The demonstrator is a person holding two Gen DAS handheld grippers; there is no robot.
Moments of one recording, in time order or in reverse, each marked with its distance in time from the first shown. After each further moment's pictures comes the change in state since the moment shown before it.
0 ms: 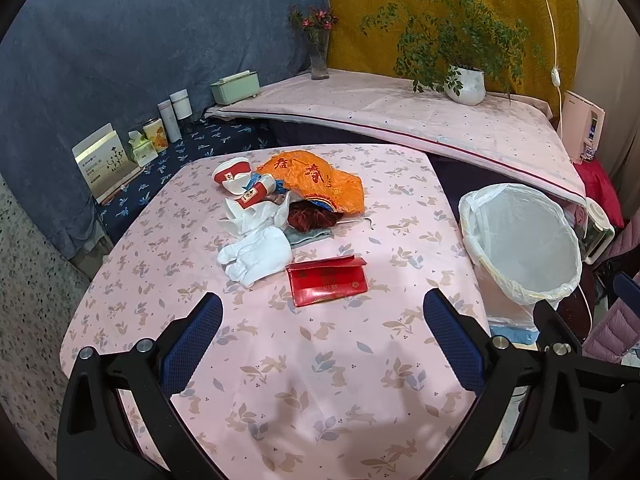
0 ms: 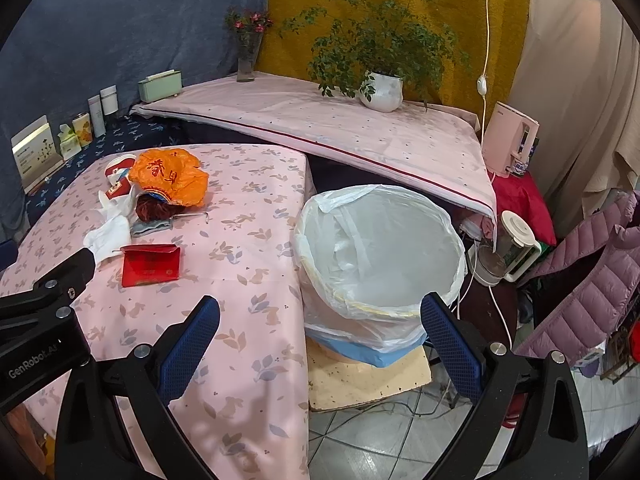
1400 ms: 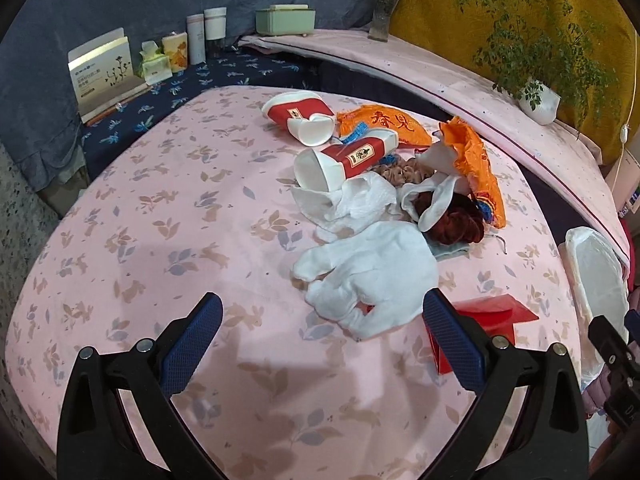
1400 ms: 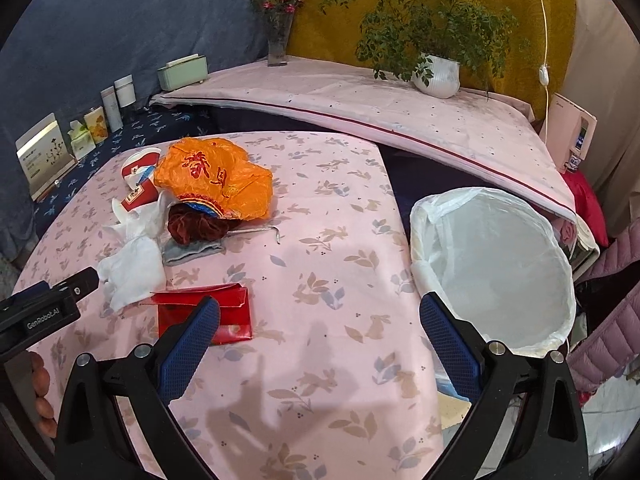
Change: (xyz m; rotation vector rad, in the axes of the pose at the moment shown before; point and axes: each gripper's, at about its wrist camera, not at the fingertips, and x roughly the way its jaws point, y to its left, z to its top) left arm 0.164 0.150 0.006 -0.229 0.145 -0.074; right arm 0.096 0.108 0.032 0.018 0.053 0.102
